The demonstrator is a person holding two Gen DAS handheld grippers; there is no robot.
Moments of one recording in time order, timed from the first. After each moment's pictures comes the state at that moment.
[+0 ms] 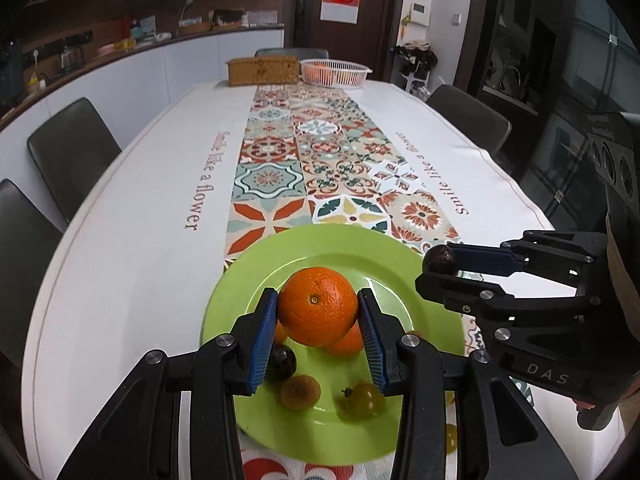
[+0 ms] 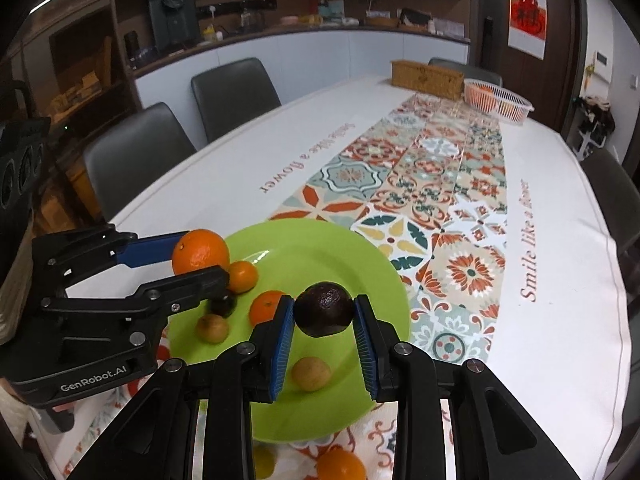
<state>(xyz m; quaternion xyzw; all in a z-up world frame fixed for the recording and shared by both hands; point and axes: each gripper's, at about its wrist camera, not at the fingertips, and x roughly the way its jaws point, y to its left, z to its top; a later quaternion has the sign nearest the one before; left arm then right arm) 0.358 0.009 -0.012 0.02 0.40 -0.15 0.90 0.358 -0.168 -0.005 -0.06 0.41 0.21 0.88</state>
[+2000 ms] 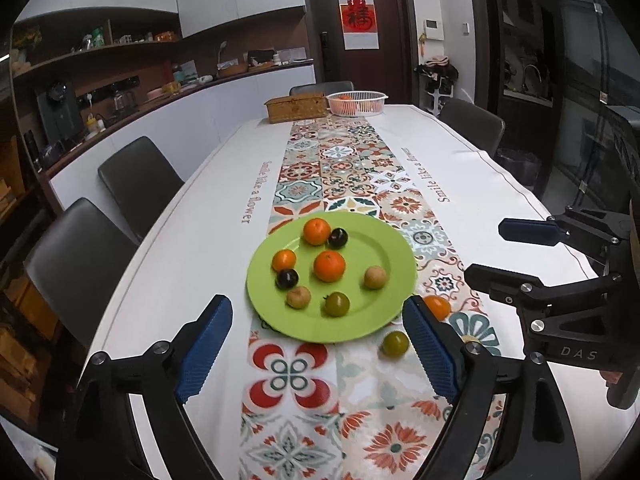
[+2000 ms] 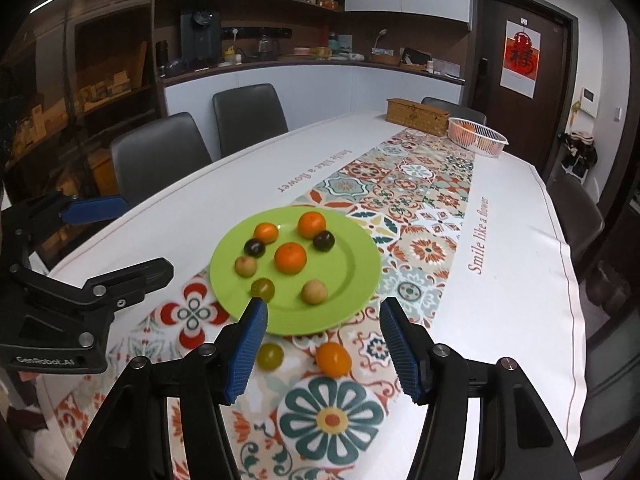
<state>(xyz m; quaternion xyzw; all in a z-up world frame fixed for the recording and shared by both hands) 0.200 -0.024 0.044 0.08 0.34 -0.06 0.93 0.218 -0.218 0.039 -0.10 0.34 0.21 0.91</state>
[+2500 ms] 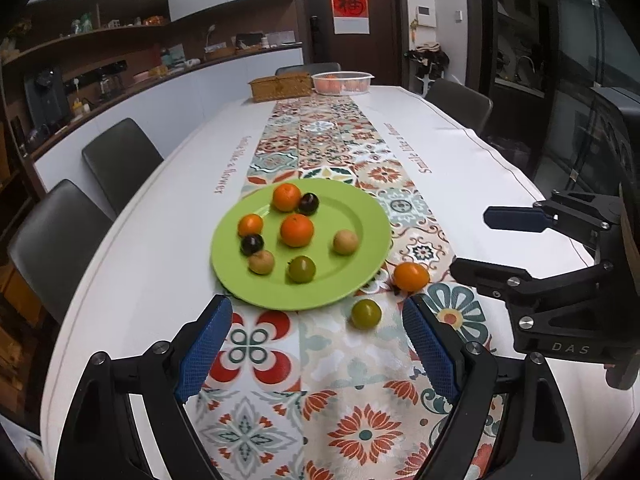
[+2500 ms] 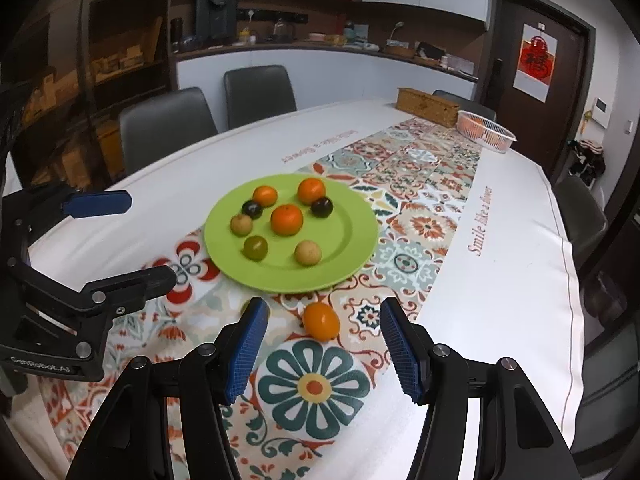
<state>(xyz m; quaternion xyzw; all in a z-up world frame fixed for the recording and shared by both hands) 0.193 -0.044 0.006 0.07 0.37 -0.08 0.92 0.211 -0.229 0.009 -0.13 0.36 0.23 0.90</state>
